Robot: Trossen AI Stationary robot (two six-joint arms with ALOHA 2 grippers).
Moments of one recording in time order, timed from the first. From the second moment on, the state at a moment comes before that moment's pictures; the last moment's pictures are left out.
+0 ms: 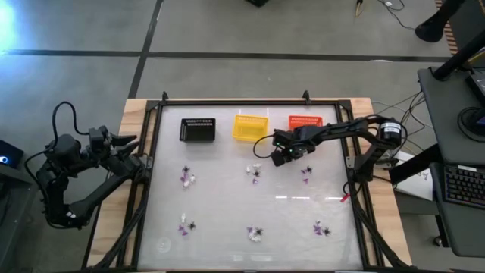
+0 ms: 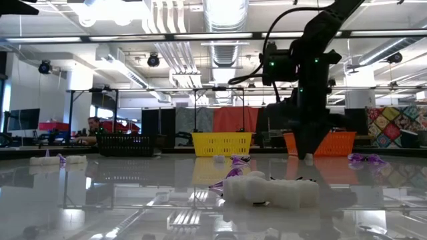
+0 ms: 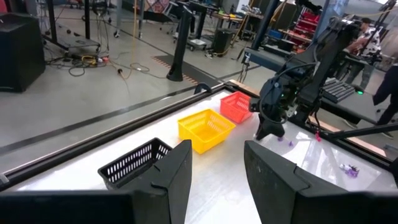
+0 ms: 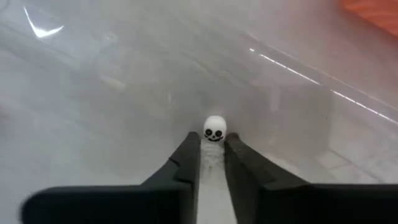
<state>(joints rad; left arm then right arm) 0.82 0.00 0.94 -1.12 0.25 -0.18 -0.27 1.69 0.91 -0.65 0.00 0.88</state>
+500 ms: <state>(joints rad) 0.82 0.00 0.94 -1.13 0.25 -0.18 -0.26 1.50 0.91 -0.68 -0.04 0.92</state>
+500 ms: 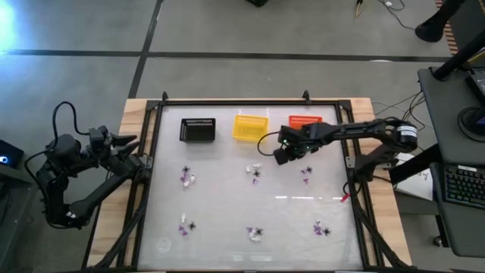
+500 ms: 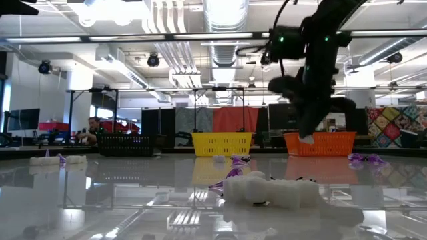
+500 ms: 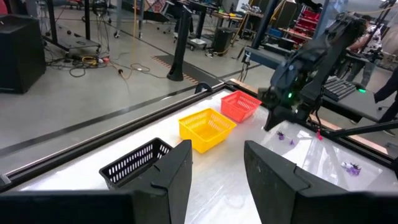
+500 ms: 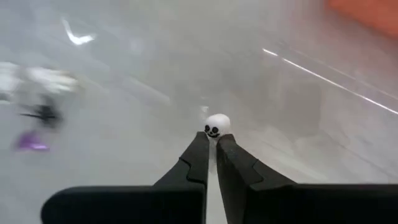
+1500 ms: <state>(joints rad) 0.82 0.00 0.93 -1.13 0.24 -0.23 -0.45 1.28 0.91 -0.70 0.01 0.75</state>
